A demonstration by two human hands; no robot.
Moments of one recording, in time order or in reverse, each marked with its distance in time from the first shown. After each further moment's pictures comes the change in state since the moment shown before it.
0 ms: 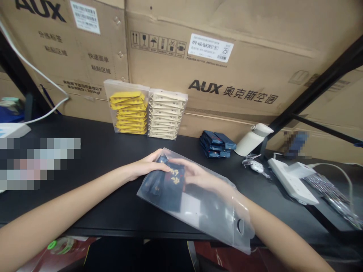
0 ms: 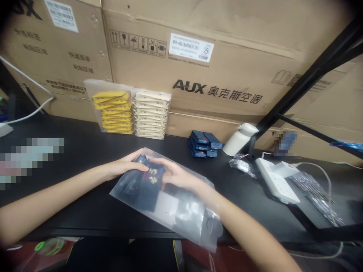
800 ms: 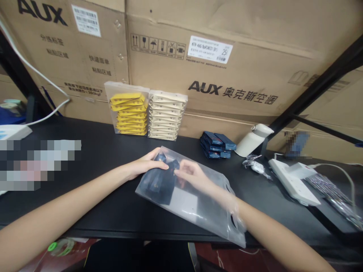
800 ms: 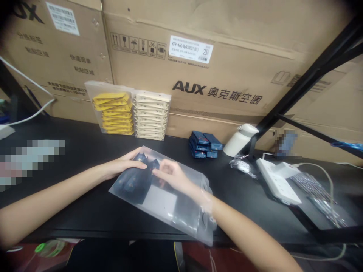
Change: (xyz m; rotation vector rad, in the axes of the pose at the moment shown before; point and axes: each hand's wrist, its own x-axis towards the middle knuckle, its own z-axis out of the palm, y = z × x) left_hand 0.001 0.000 -0.006 -0.023 0.075 -0.050; right_hand 0.010 0.024 0.008 -0.023 0.257 -0.029
